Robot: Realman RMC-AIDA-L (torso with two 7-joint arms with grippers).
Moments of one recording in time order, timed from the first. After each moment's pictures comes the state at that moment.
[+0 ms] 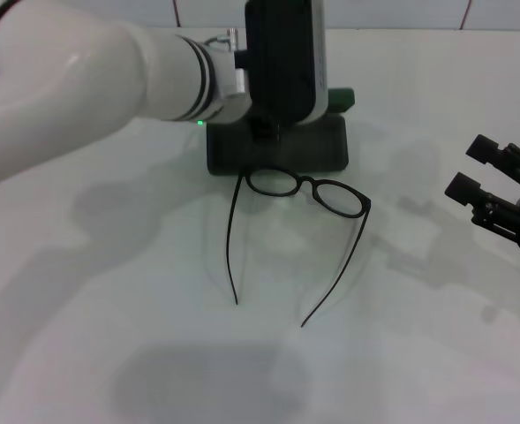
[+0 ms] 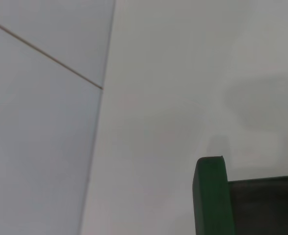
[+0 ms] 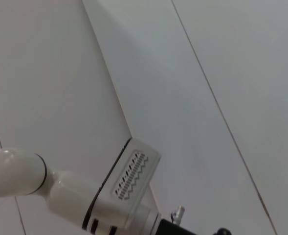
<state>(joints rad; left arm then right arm) -0.64 -2.09 1.78 1.21 2.68 0.79 -2.03 0.53 1.99 -2.52 0.09 0.31 -1.80 0.90</state>
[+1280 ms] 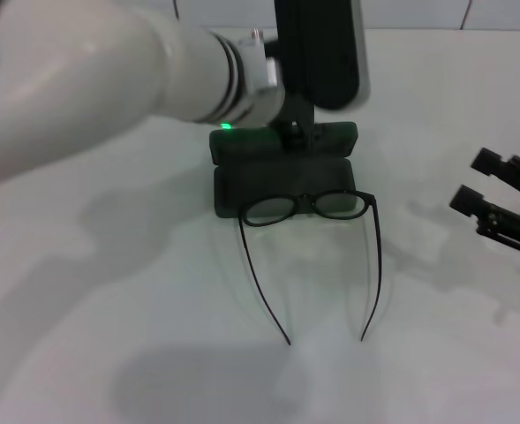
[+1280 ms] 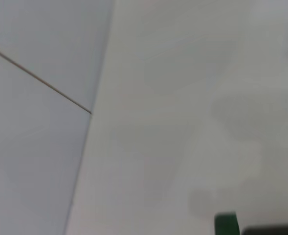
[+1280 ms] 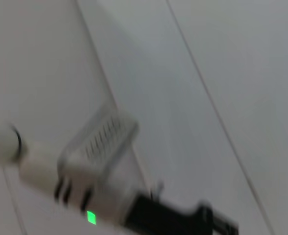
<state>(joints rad) -0.62 -2.10 1.84 1.41 2.72 0.97 -2.25 0.53 1.96 -2.53 0.10 0.28 -1.78 0.92</state>
